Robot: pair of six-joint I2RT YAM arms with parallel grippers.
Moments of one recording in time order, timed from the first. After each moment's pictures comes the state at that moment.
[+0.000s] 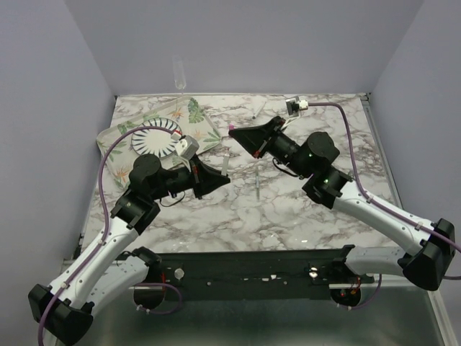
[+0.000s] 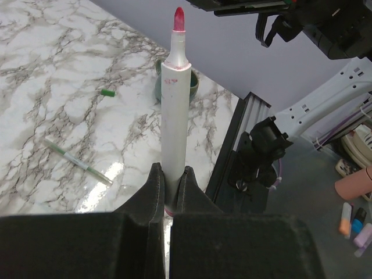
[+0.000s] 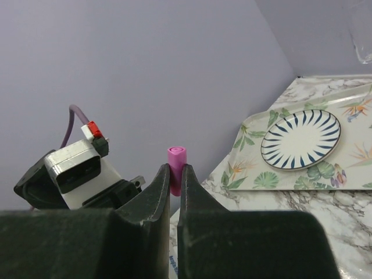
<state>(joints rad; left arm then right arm) -0.54 0.80 0.76 0.01 0.67 -0.41 0.83 1.22 1.05 0.40 -0.08 0.68</state>
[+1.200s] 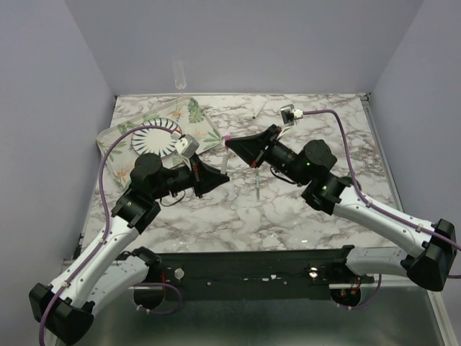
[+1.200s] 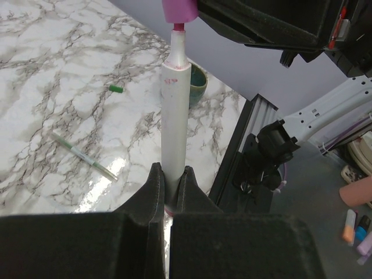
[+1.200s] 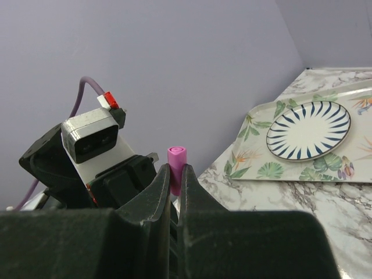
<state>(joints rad) -0.54 0.81 0.76 0.00 0.64 -0.41 0.89 1.19 1.00 0.42 -0.07 0.64</state>
